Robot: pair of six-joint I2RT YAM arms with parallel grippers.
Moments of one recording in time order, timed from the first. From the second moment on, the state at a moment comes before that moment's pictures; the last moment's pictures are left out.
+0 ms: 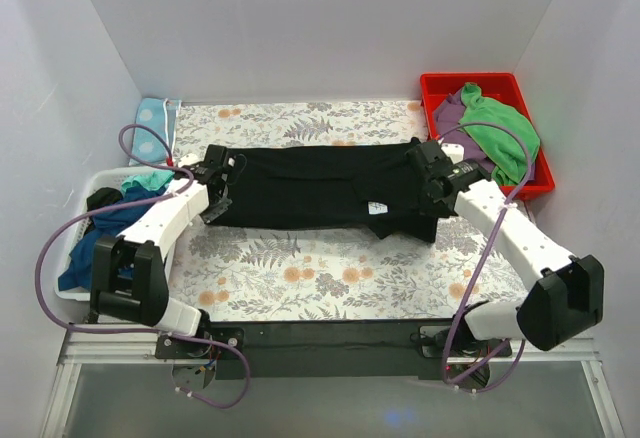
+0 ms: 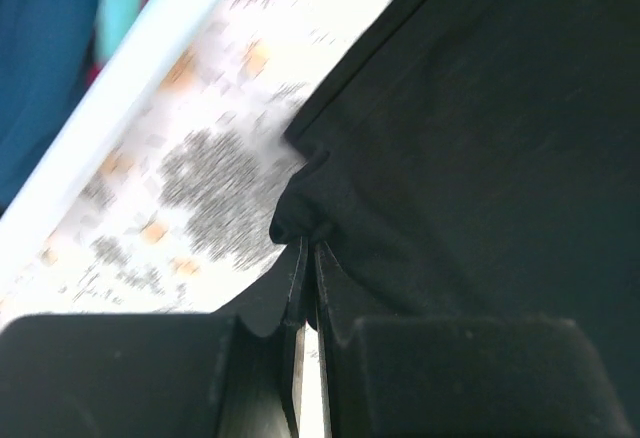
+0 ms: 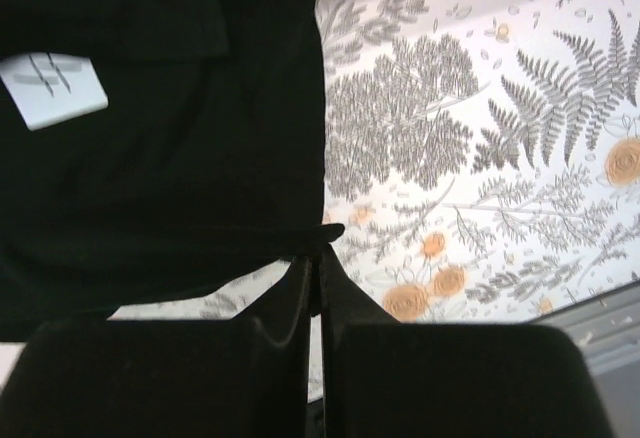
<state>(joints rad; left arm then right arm) -0.22 1.42 1.00 -0.82 -0.50 -0.89 0.51 1.31 1.15 -1.07 0.47 0.60</state>
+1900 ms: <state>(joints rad) -0.12 2.06 1.61 -0.68 -0.51 -0.74 0.22 2.07 1.84 -0.83 0.18 0.29</state>
